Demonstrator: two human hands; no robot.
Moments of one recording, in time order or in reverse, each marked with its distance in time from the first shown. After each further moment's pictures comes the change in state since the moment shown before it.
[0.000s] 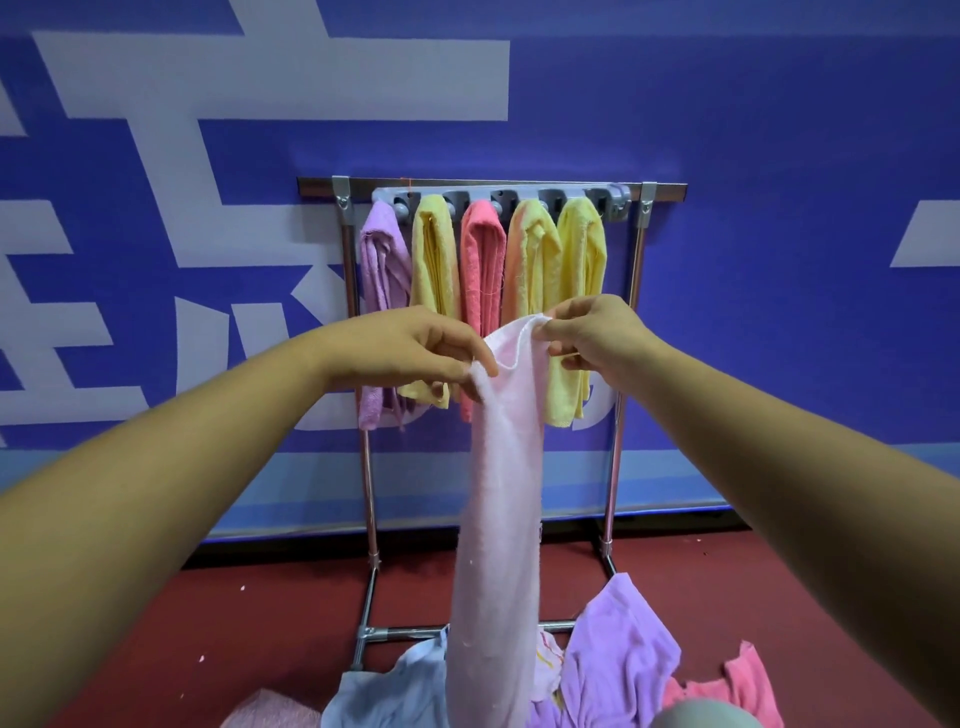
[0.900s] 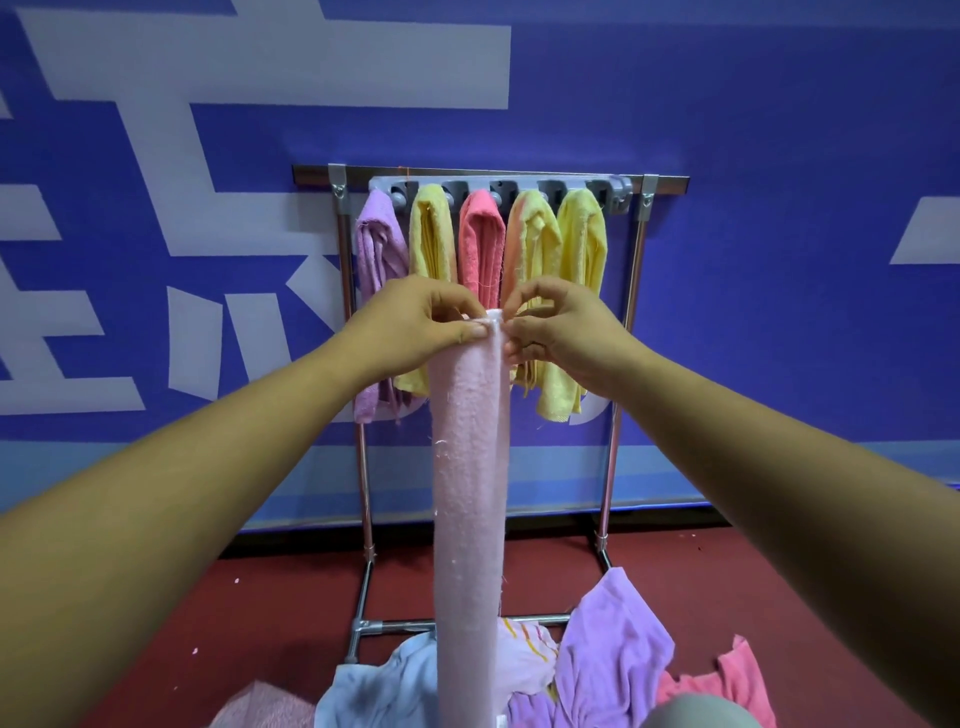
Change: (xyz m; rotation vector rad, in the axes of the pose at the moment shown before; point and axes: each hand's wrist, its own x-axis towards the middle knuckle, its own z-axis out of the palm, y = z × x) left_hand 0.021 -0.014 0.013 0.192 0.579 0.059; right_hand -0.011 -0.006 0.025 0.221 -0.230 -0.200
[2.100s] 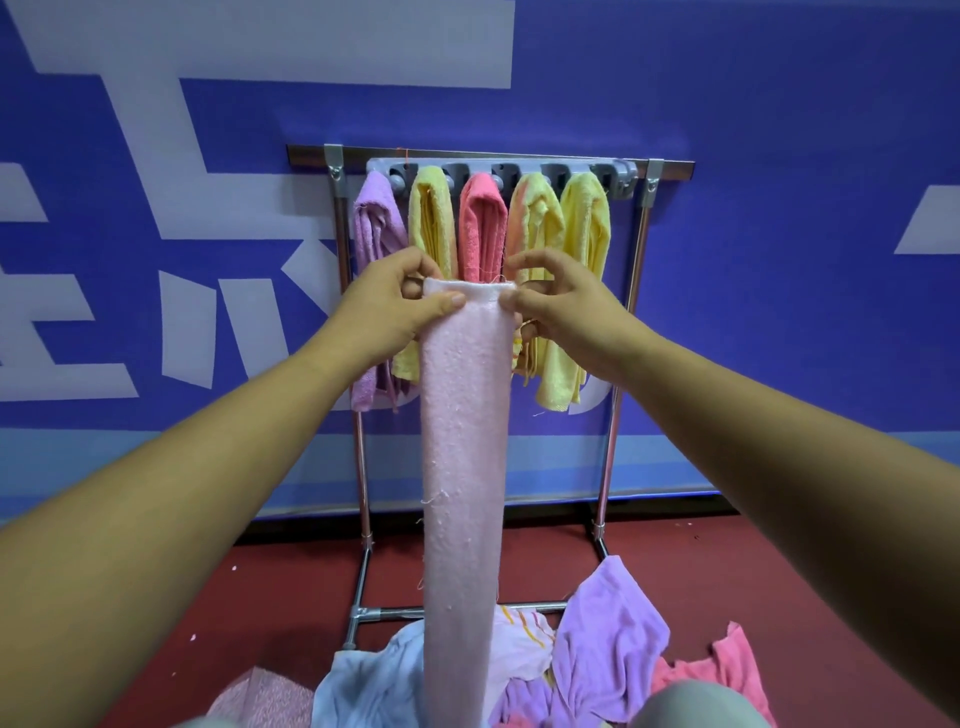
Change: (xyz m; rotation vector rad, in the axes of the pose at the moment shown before) left_hand -0.002 -0.022 0.004 -0.276 0.167 -0.147; right_hand 0.009 0.002 -0.001 -0.081 0.013 -0.030
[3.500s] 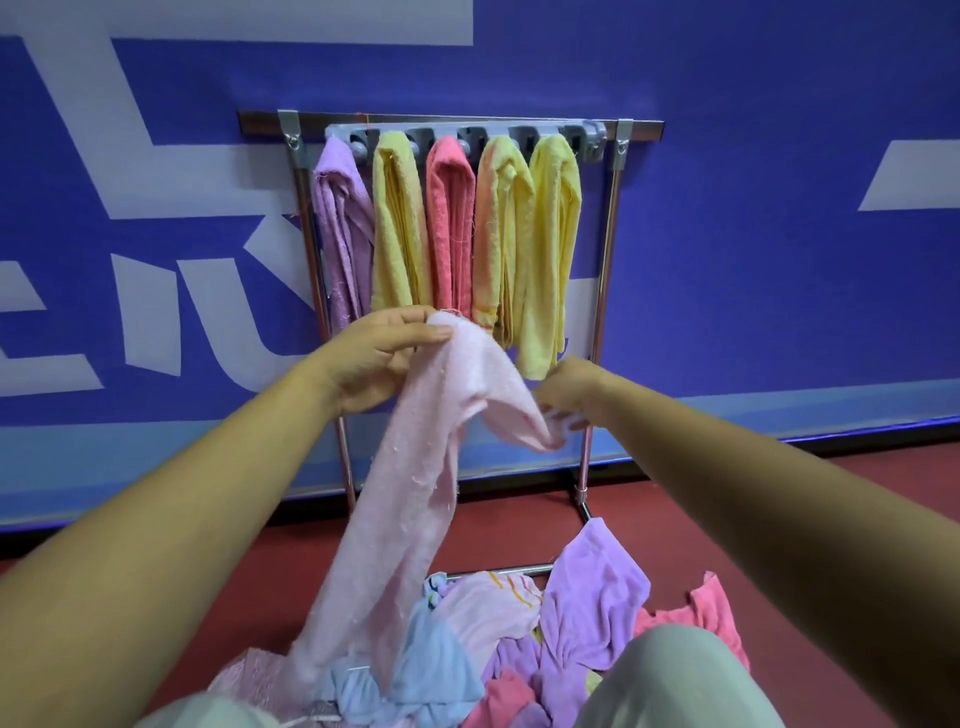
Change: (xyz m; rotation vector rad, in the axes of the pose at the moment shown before) left_hand -0.021 -0.044 0.030 -0.680 -0.459 -0.328; right_hand -0.032 0.098 -0.013 -0.582 -0.016 0.786
